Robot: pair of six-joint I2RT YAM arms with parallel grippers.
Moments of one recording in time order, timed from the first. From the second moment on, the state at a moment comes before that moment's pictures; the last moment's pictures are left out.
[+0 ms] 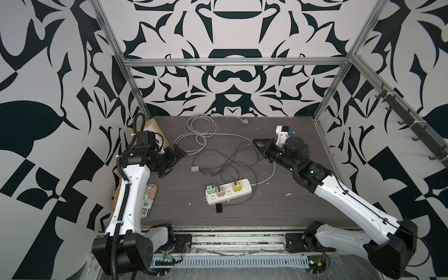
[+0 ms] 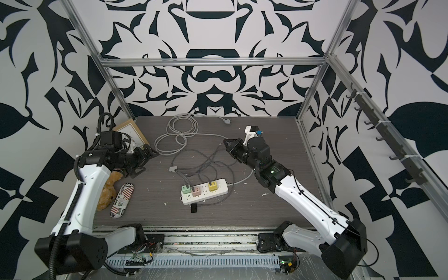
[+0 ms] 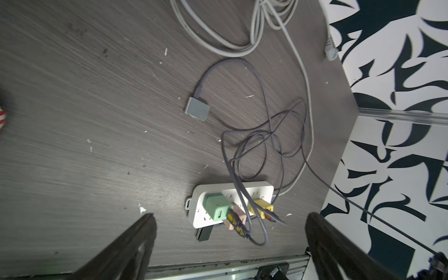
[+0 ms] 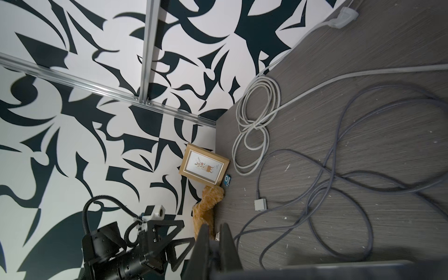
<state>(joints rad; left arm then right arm) 0.09 1.21 1.21 -1.10 0.42 -0.57 0.61 1.12 0.98 -0.12 -0.11 1.14</state>
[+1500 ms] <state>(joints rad) 0.20 2.00 1.38 -0.60 0.03 -0.40 0.52 1.30 0.97 0.03 -0.38 1.13</state>
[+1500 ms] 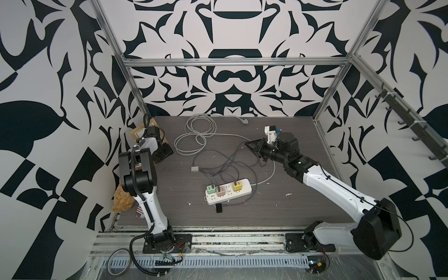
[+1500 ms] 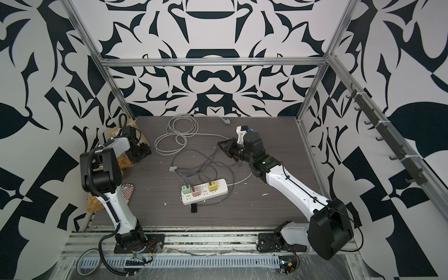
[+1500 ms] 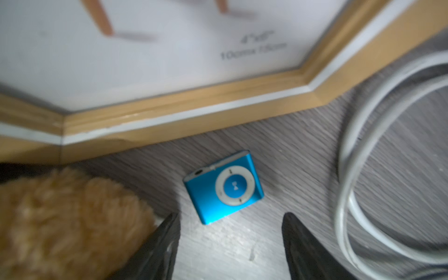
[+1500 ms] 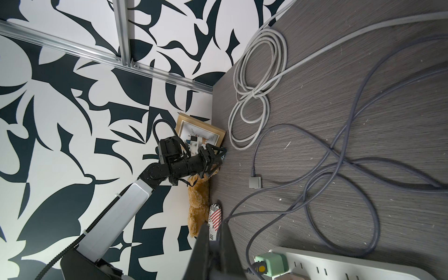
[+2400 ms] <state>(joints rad) 0.20 2.06 1.45 -0.55 0.00 -0.48 0.52 1.31 0.95 0.05 -0.38 1.15</state>
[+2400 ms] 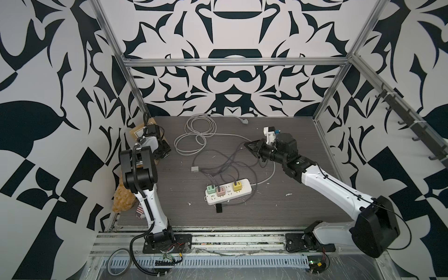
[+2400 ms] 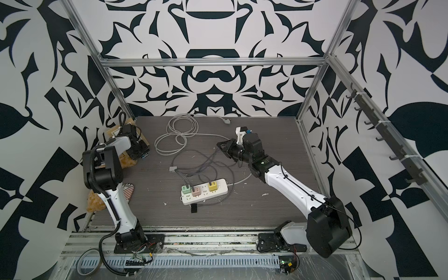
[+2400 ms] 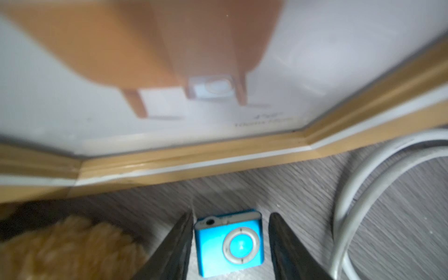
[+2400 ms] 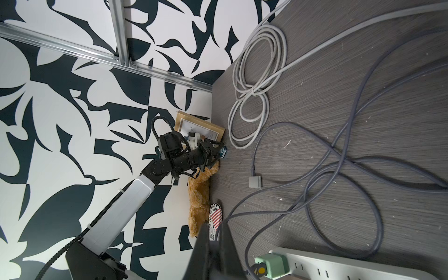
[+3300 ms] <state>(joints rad) 0.04 1.92 1.28 -0.80 0.26 -0.07 0.52 1.22 0.95 -0.01 -0.36 1.14</state>
